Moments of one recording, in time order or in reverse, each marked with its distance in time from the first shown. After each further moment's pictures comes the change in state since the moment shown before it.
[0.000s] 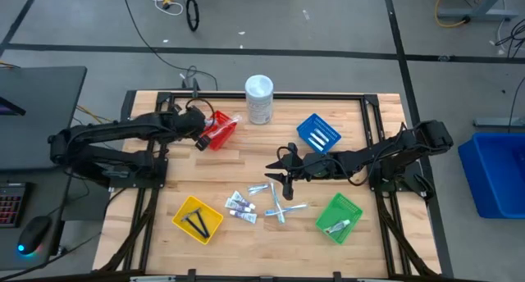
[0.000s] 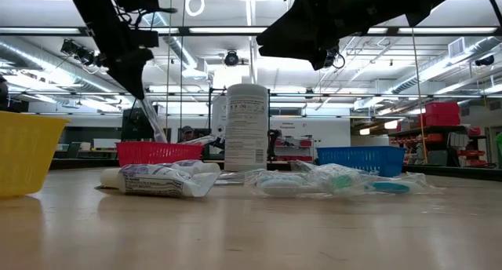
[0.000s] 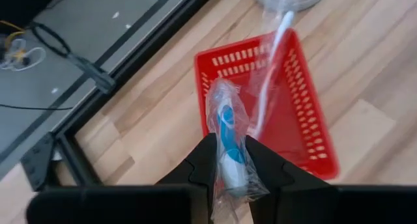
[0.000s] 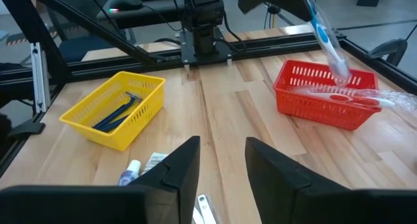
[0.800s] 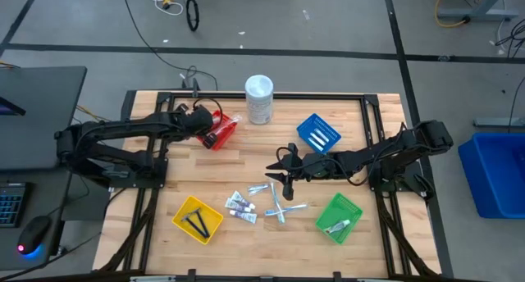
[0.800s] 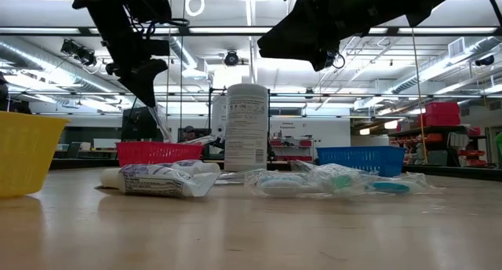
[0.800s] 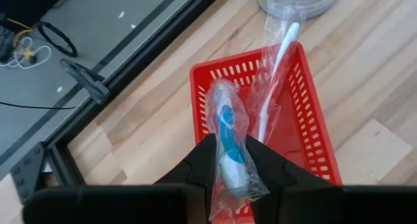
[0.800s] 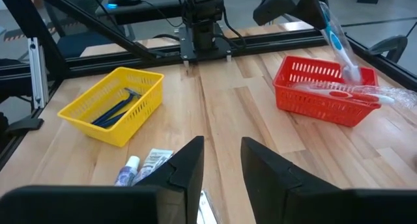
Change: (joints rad) left arm 0.021 0.109 -0.001 0.111 -0.011 0.002; right arm 0.000 0.000 0.000 -0.014 0.000 0.000
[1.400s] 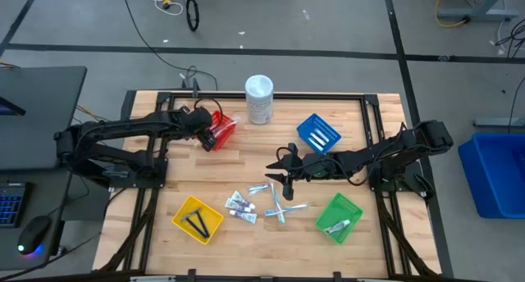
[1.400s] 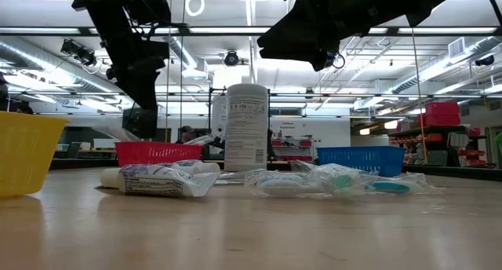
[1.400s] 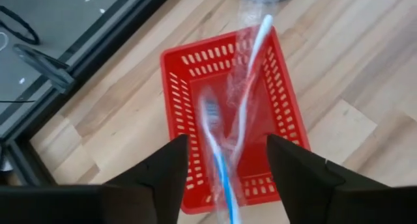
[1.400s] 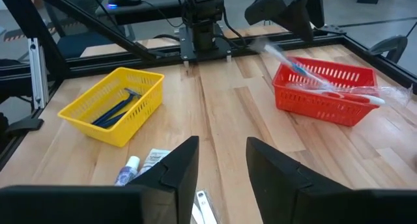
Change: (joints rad) left arm 0.024 -0.001 0.000 -0.018 0.129 0.011; right arm 0.000 0.000 0.000 0.000 0.000 0.000
